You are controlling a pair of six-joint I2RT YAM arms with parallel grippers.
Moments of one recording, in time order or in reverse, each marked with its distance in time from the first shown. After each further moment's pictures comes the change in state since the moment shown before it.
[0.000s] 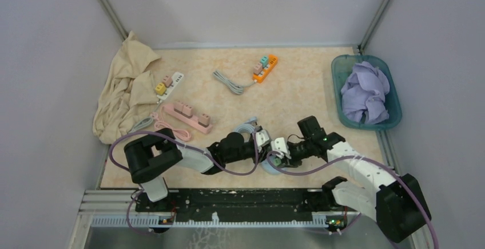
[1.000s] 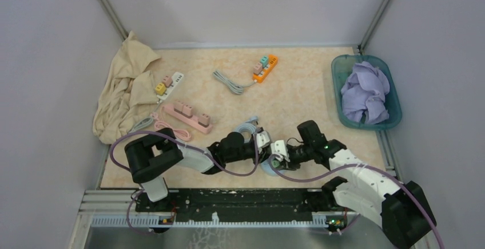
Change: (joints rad) left arm 0.001 0.008 0.003 0.003 0.041 0.027; right arm 0.050 -0.084 -0.078 0.120 0.018 0.133
